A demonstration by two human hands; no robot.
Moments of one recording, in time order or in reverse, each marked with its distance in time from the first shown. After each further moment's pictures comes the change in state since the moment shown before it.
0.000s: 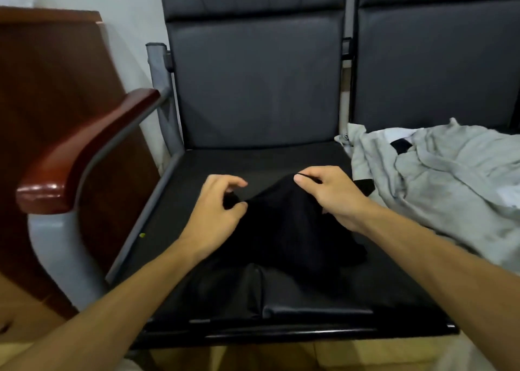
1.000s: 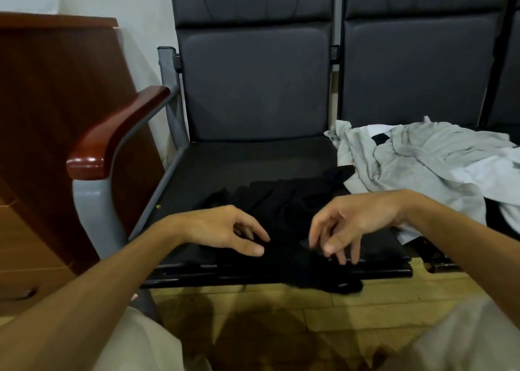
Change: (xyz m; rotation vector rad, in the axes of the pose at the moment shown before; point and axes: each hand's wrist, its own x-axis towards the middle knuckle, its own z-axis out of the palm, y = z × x) left_hand -0.058 0.037 -0.034 0.139 -0.979 -0.044; right_hand -0.091 -0.018 -0.058 -0.279 -0.966 0.181
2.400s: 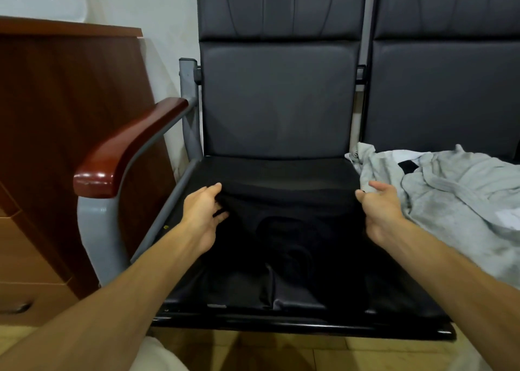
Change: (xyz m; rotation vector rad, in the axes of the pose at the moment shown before) left_hand 0.043 -0.044 -0.041 -1.400 1.094 -0.129; right_hand 0.087 0.023 -0.044 0.979 1.382 0.002
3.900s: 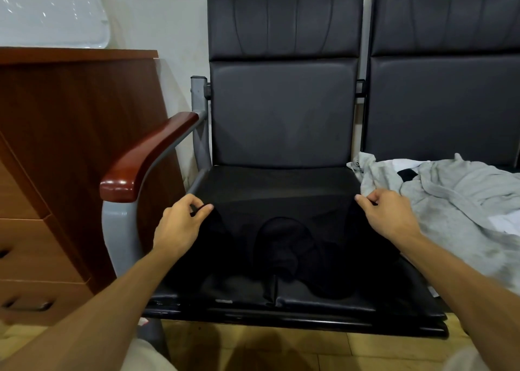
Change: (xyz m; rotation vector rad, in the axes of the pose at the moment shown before) left_hand -0.004 0.011 -0.069 1.163 0.130 0.561; right_hand -0.001 -0.013 -0.038 -0.945 -0.024 -0.491
